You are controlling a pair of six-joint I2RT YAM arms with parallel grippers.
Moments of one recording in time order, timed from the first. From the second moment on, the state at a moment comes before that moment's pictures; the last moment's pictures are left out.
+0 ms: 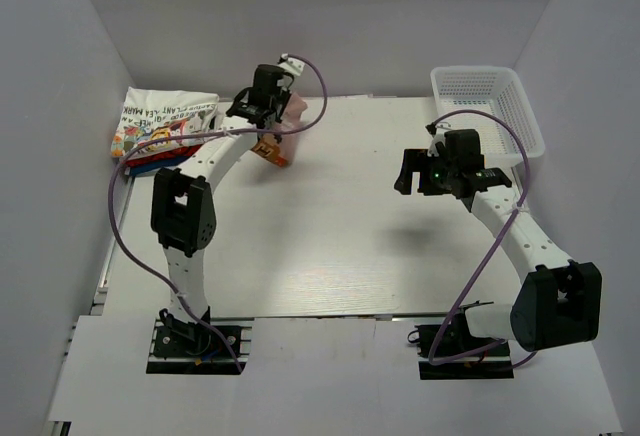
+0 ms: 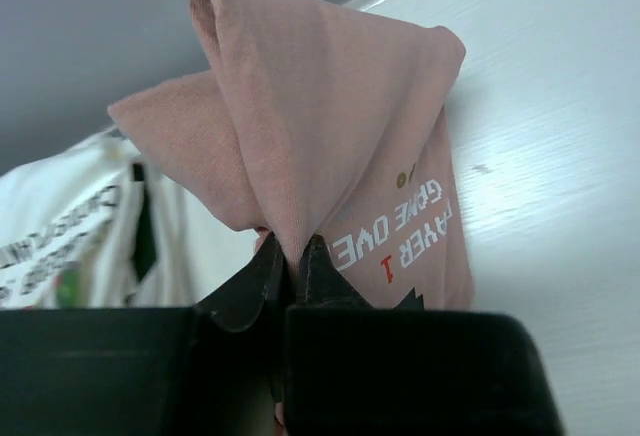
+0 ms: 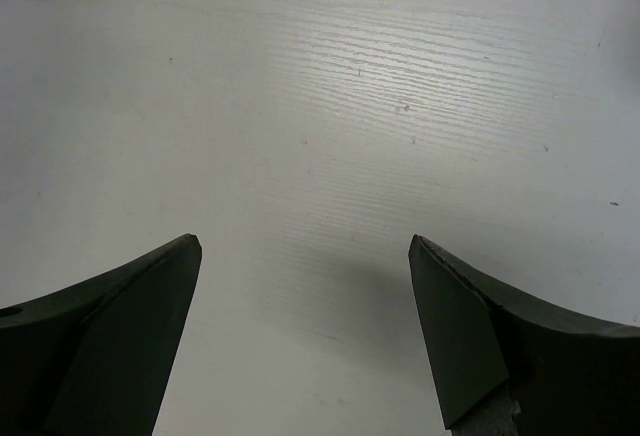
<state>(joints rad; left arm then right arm) -0.42 2.01 1.81 -0.31 -0.29 0.26 0.22 1.29 1.00 -0.48 -0.23 0.16</state>
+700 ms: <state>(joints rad) -0.10 1.96 2.03 -0.57 -0.10 0.50 0.22 1.32 1.00 -0.47 -0.22 0.15</state>
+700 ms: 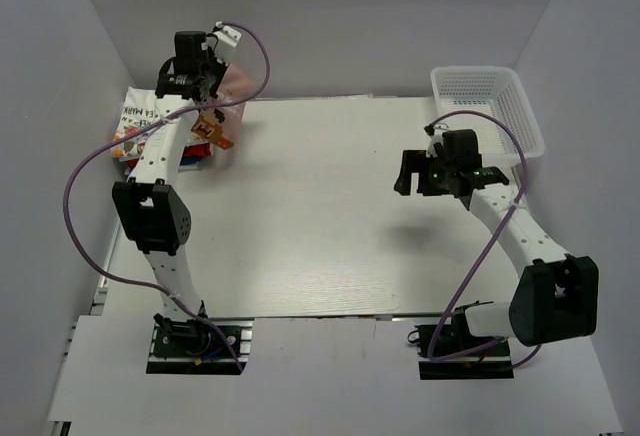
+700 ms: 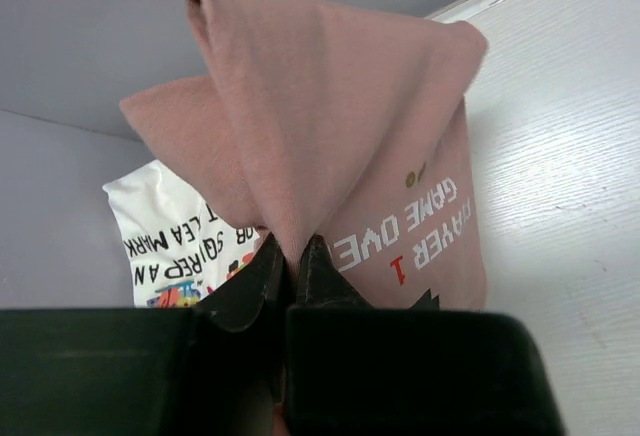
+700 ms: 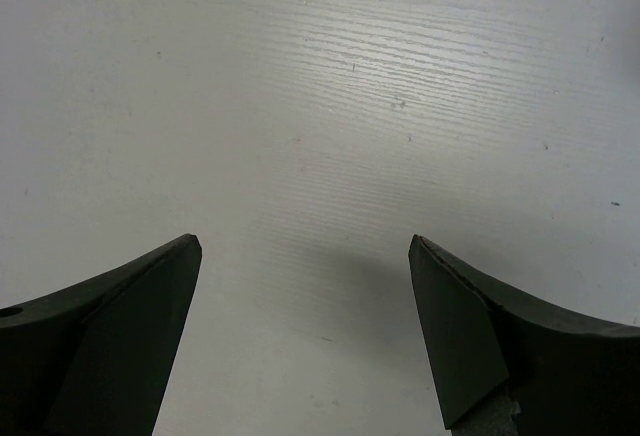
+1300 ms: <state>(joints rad) 0.06 1.93 2.07 -0.59 -0.05 0.55 0.22 1.48 1.09 -0.53 -0.20 0.17</state>
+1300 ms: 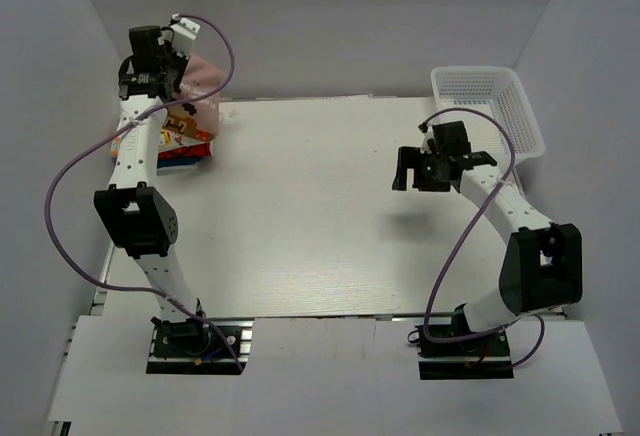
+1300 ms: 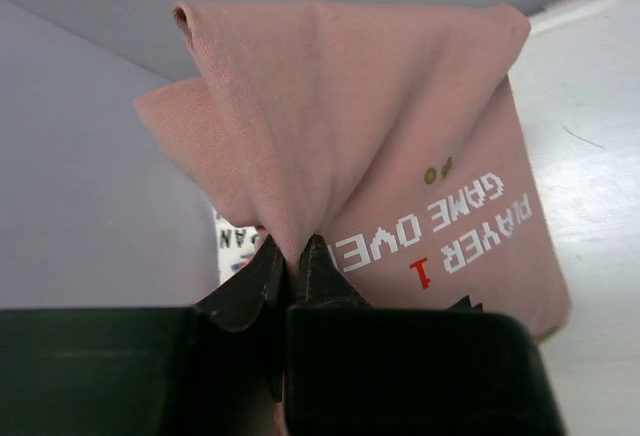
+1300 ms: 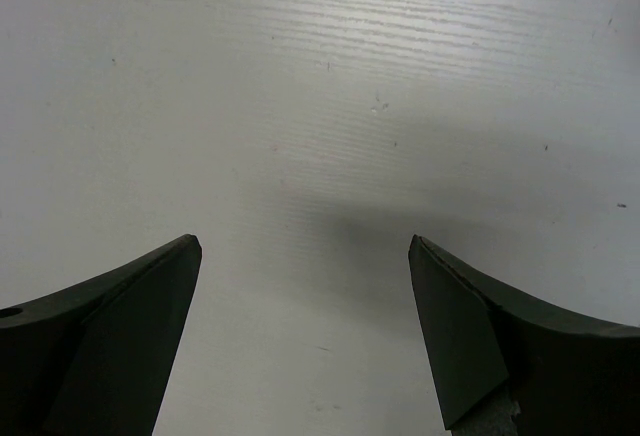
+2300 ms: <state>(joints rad) 0.30 2.21 2.12 -0.21 0.19 0.49 0.22 1.64 1.51 -0.85 -0.13 0.18</state>
